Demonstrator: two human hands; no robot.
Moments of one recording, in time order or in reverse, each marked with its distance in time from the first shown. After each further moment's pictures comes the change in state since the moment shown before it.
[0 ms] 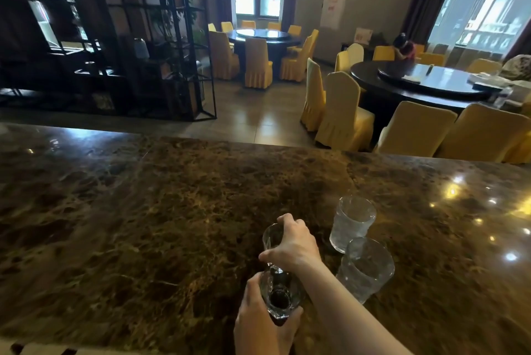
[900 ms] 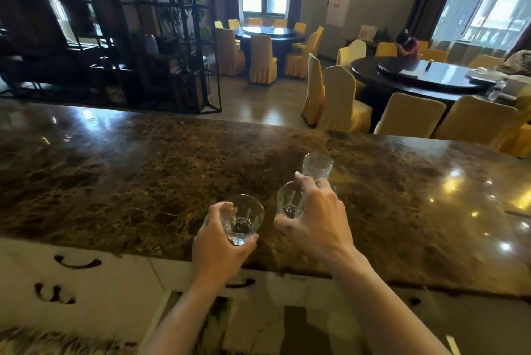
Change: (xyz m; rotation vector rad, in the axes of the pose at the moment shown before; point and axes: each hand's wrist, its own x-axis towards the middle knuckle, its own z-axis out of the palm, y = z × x) left_hand -0.065 0.021 -0.071 0.045 0.162 0.276; right_hand -0.185 0.040 -0.097 -0.046 0.344 -0.323
